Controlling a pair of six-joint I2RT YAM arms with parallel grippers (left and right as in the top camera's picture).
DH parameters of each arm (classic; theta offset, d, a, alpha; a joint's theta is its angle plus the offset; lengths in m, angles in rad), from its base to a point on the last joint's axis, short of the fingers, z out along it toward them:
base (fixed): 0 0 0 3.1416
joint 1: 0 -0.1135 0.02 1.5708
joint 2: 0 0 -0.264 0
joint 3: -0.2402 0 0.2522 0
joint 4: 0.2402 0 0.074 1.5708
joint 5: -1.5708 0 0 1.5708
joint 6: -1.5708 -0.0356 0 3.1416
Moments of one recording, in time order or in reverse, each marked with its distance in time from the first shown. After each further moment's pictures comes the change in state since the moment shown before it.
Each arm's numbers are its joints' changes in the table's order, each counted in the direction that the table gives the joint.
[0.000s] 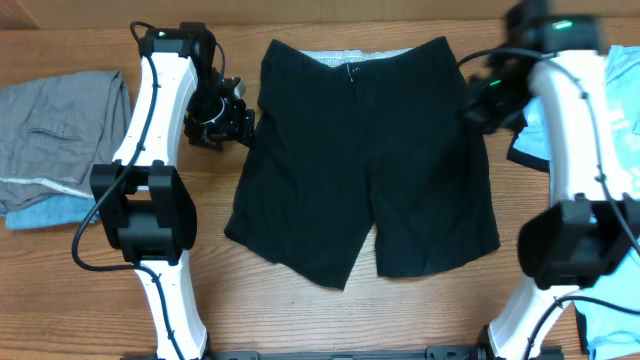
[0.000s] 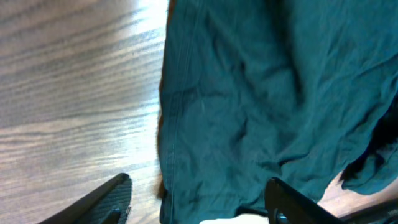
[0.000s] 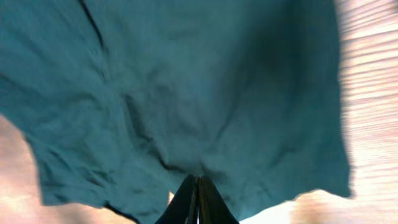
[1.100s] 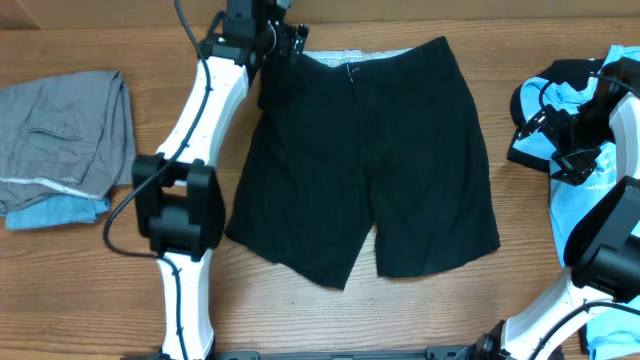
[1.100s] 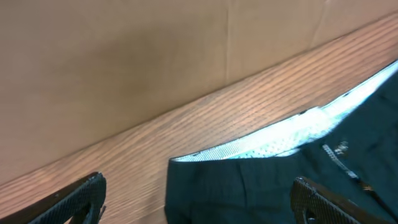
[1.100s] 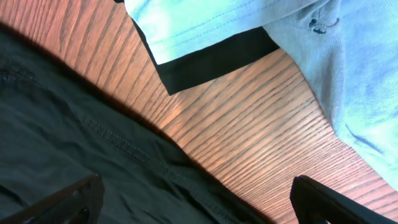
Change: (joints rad) left arm 0.163 0.076 -0.006 -1.089 0.193 -0.159; right arm 0.458 0.009 0.262 -0.280 -0.041 -0.095
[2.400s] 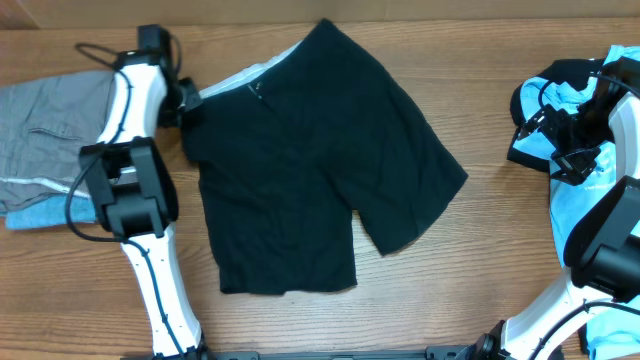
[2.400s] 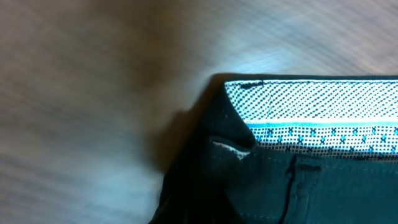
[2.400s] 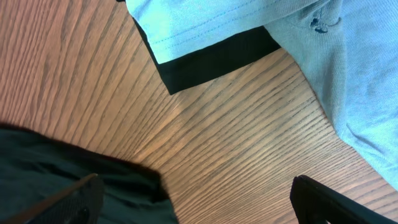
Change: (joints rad) left arm -0.355 0.174 -0.044 0.592 0.033 0.559; right arm 0.000 0.000 0.000 0.001 0.000 0.000
